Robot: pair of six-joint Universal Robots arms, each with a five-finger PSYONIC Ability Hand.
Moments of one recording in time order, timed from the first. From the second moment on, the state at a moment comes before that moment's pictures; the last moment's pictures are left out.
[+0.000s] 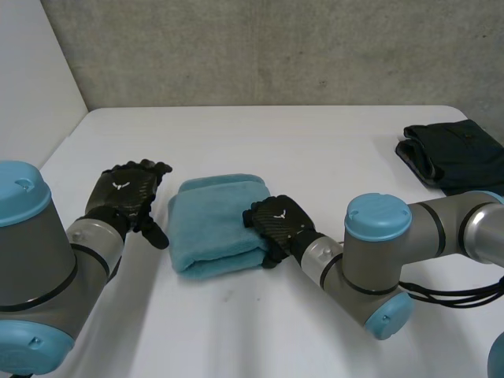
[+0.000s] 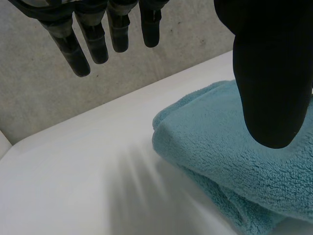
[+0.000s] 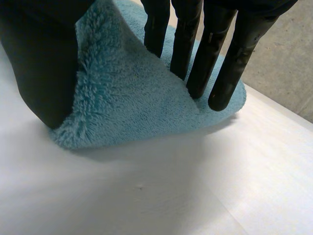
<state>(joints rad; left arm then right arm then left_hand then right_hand) 4.28 -1.78 -1.77 3.31 -1.66 3.23 2.17 -0.79 1.38 -0.32 1.26 2.87 0.20 0.20 0.21 0.20 0.05 0.57 0.66 0.67 0.67 0.49</state>
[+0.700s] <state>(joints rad) 4.30 -1.78 -1.77 3.31 -1.66 3.23 2.17 -0.81 1.32 -0.31 1.26 2.63 0.20 0.20 0.21 0.20 0.05 0.78 1.14 1.18 1.19 0.82</state>
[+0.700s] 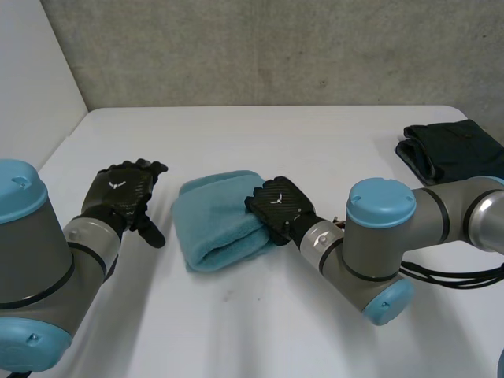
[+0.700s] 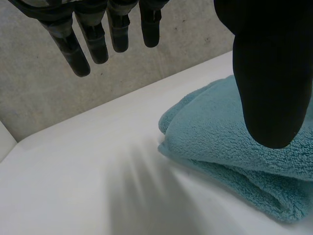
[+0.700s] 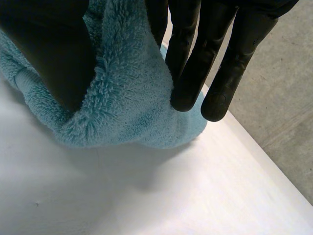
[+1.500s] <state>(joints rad) 4.32 -1.78 -1.81 3.33 -1.67 3.23 1.52 -0.74 0.83 -0.45 1.05 2.58 0.20 0.20 0.21 0.20 0.05 0.96 1.18 1.18 1.19 0.98</state>
